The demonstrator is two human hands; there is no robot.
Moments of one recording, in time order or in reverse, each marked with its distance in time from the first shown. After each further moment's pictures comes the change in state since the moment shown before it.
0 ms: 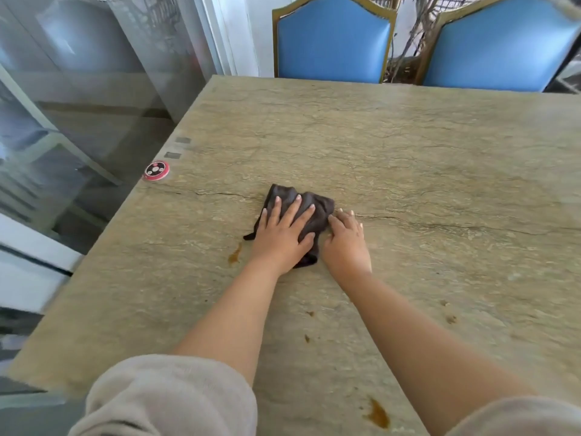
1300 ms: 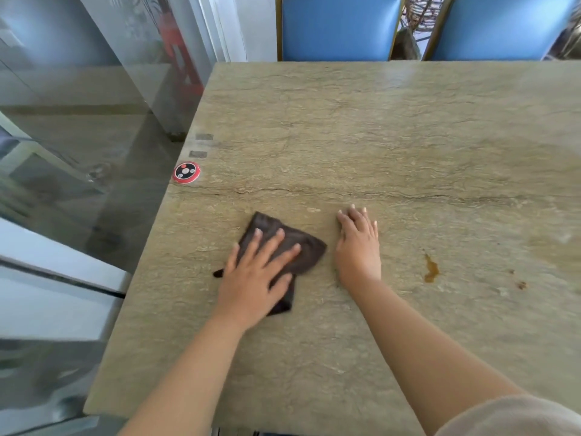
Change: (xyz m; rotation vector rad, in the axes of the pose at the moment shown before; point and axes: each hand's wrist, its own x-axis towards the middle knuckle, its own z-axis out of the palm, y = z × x) left_hand -0.107 -0.164 0.003 0.029 0.059 0.193; right_hand -0.029 -0.085 0.074 -0.046 0.177 0.130
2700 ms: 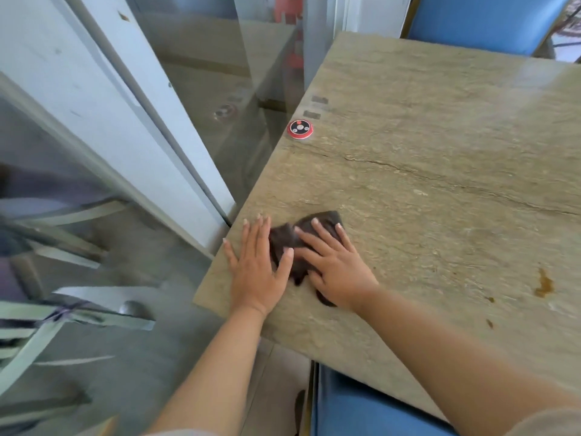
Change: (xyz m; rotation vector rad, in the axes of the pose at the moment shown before) left_hand -0.122 -0.063 0.001 -0.303 0.307 -0.601; right_hand -0.096 -0.103 0.072 -0.263 -0.481 -0.957
